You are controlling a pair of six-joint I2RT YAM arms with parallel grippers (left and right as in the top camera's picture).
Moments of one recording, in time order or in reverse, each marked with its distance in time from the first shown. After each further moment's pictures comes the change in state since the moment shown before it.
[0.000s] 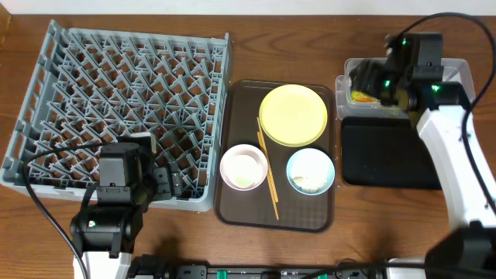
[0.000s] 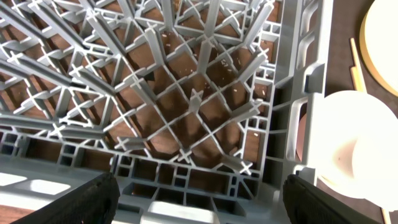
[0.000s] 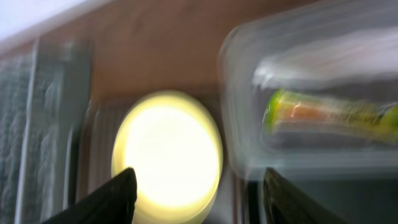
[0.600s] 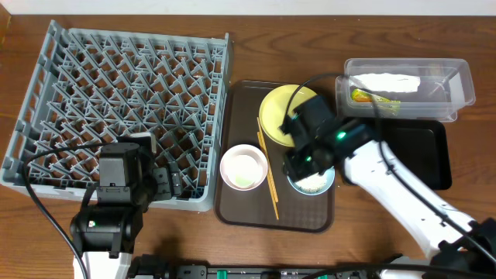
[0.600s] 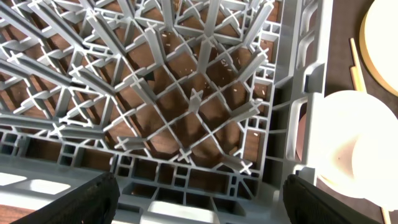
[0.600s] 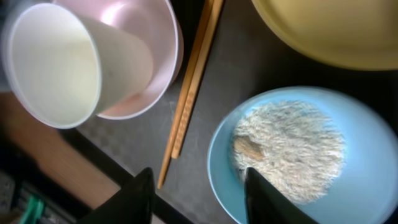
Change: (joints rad) left arm 0.000 0.000 0.000 0.000 0.000 0.000; right arm 0.524 -0.041 -0.242 -0.164 0.024 -0.171
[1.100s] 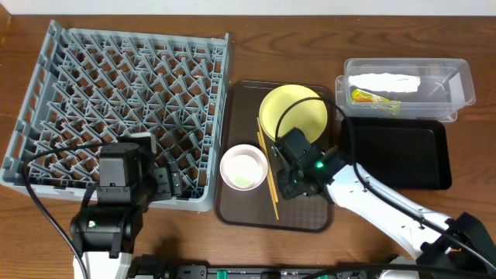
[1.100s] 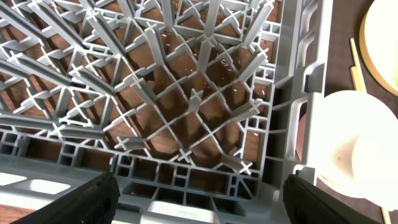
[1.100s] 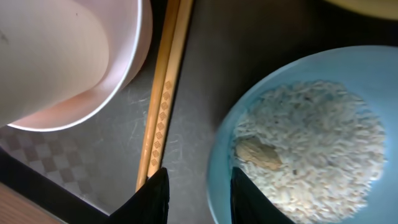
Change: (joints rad) left arm 0.000 0.000 0.000 0.000 0.000 0.000; right arm 0.150 0.000 -0.208 0.220 0.188 0.166
